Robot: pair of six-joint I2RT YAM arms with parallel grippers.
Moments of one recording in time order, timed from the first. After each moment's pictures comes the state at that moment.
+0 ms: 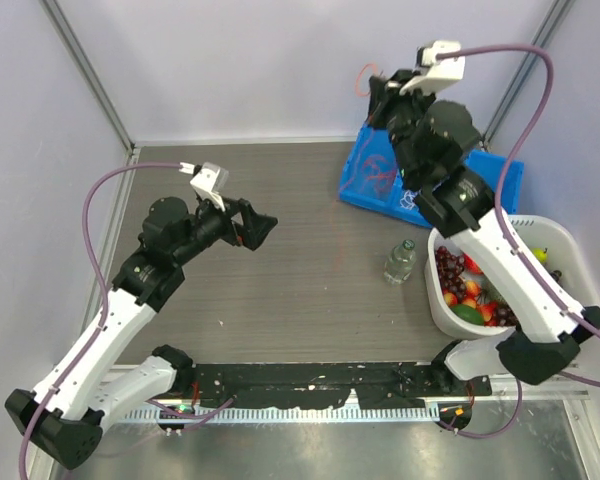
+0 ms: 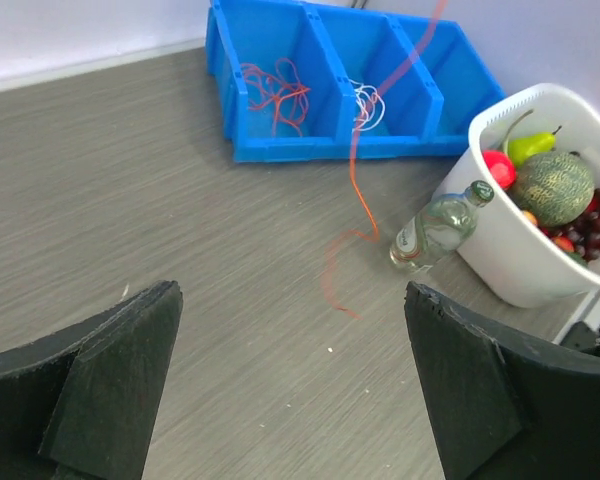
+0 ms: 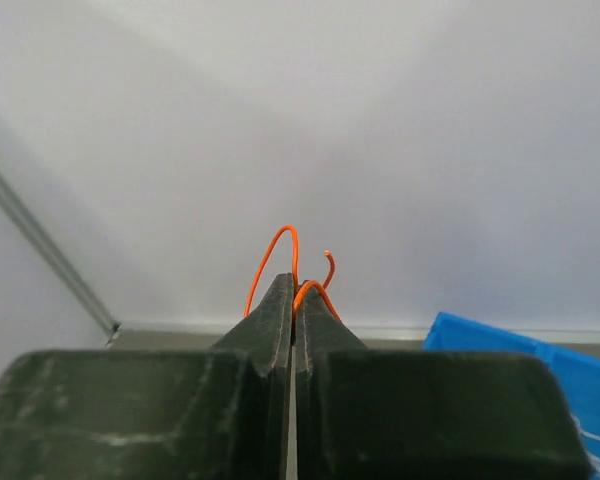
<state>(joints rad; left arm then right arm) -0.48 0.92 0.97 -0.21 0.24 -0.28 0.72 1.34 1.71 -0.11 0.52 0.10</state>
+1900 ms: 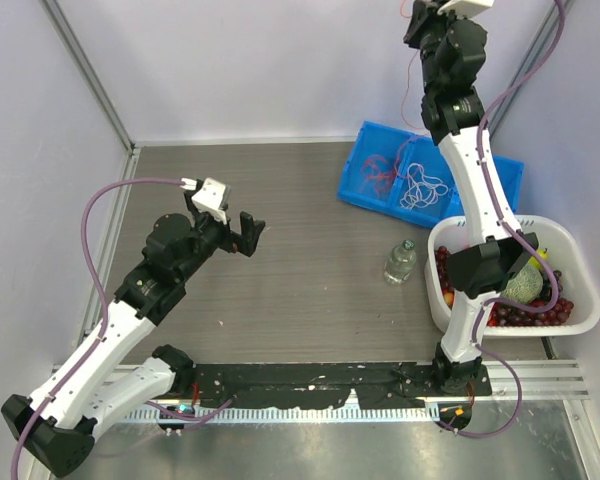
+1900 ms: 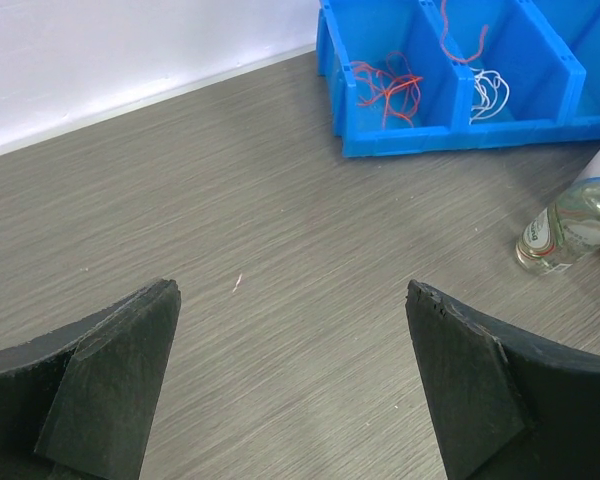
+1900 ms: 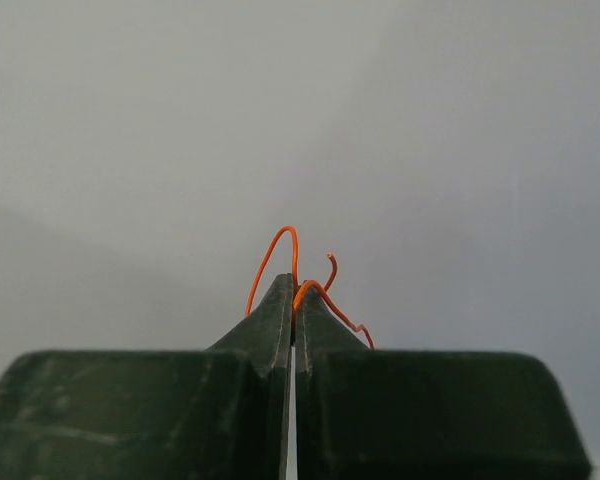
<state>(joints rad) -0.56 0.82 0.85 -0.17 -0.03 -0.05 0.23 1.92 2.27 0.02 0.22 0.20</state>
